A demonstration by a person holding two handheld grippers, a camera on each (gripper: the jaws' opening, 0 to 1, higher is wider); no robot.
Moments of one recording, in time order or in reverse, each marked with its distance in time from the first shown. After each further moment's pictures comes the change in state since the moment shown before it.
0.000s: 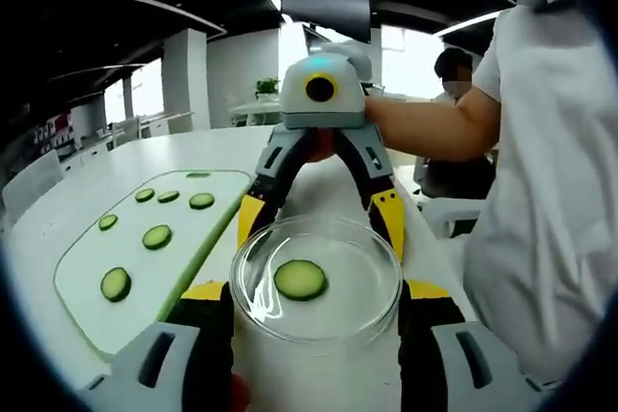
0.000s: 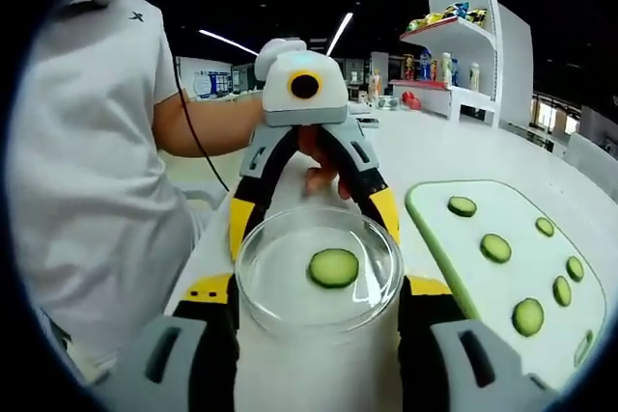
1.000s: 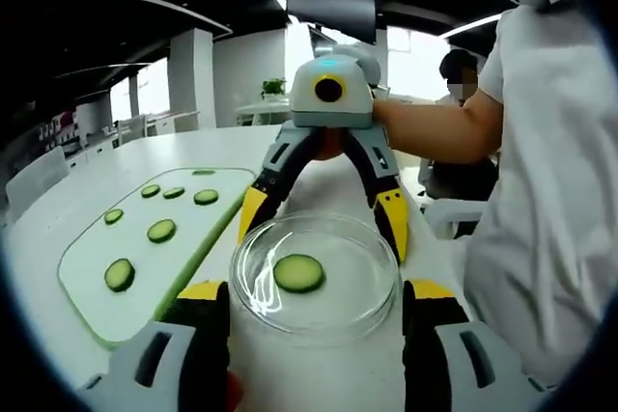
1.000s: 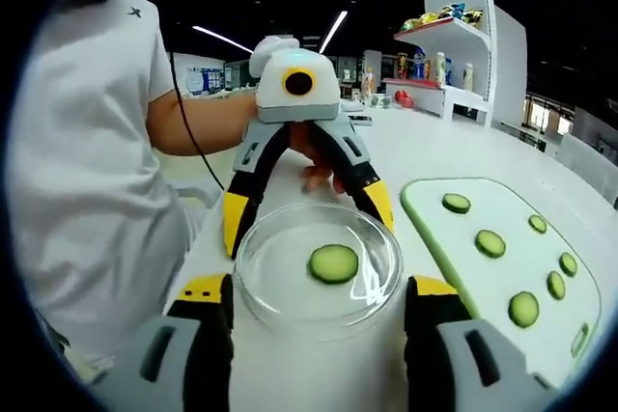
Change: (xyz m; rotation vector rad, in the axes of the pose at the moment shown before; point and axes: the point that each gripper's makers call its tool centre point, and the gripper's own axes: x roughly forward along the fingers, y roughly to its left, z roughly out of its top) left arm -0.006 0.000 -0.002 -0.016 0.003 0.036; right arm -0.003 0.000 -0.002 0.007 0.018 -0.049
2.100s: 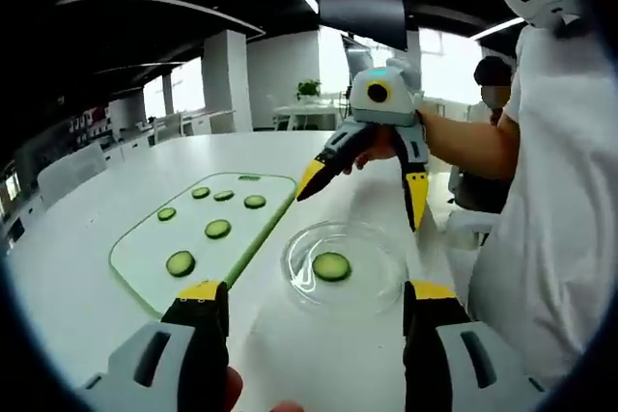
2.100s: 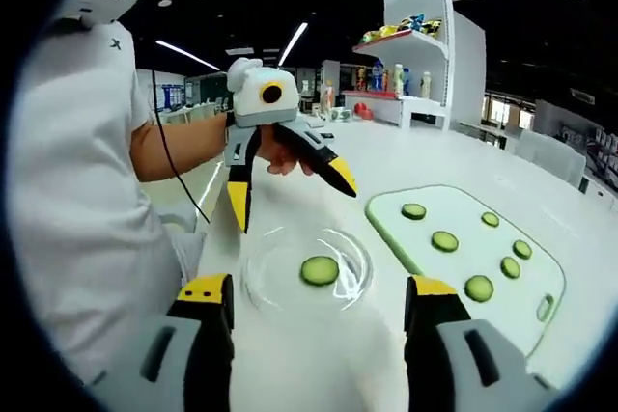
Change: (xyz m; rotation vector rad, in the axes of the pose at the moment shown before) left arm -0.046 0.018 0.016 -0.048 0.005 0.178; right arm -0.041 -0.005 0.019 0.096 -0.042 -0.201
